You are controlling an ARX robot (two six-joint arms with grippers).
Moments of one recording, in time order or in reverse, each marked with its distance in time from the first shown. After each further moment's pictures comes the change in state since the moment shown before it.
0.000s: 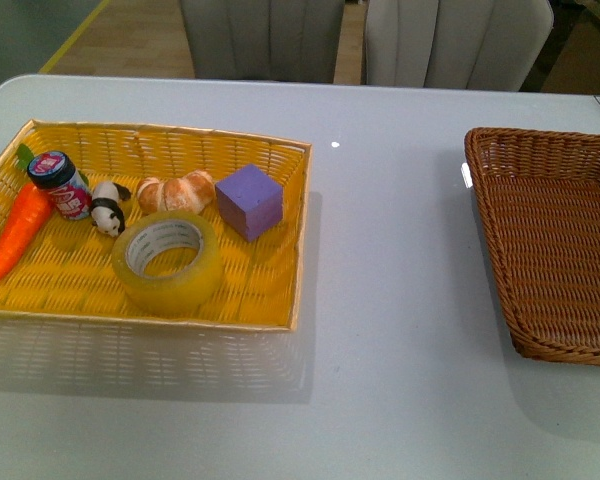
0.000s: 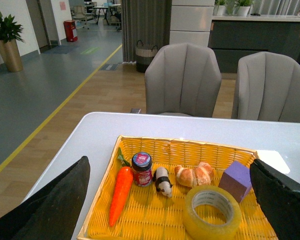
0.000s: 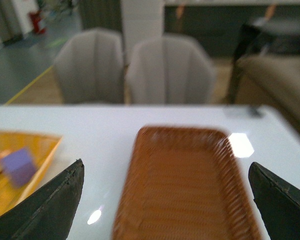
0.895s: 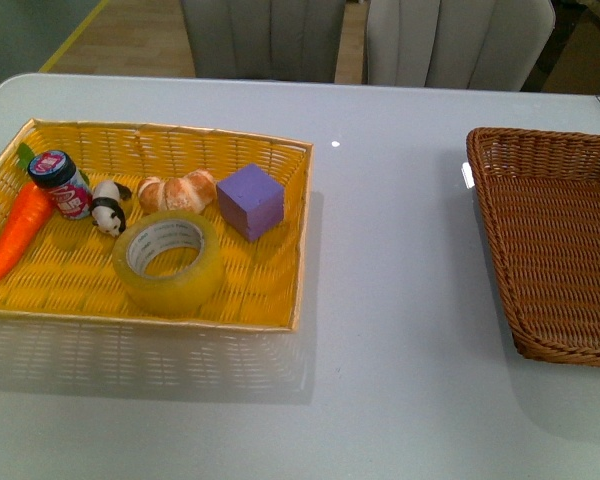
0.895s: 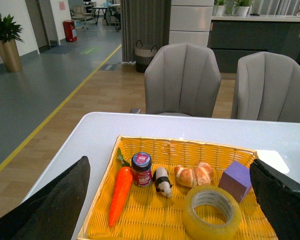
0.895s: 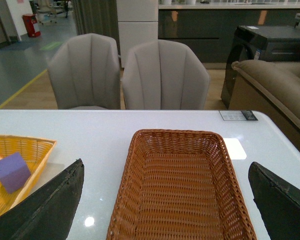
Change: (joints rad) left arm 0.000 0.000 0.000 0.000 -0.001 0.000; right arm 0.092 -0.249 -0.145 0.321 0.189 -0.019
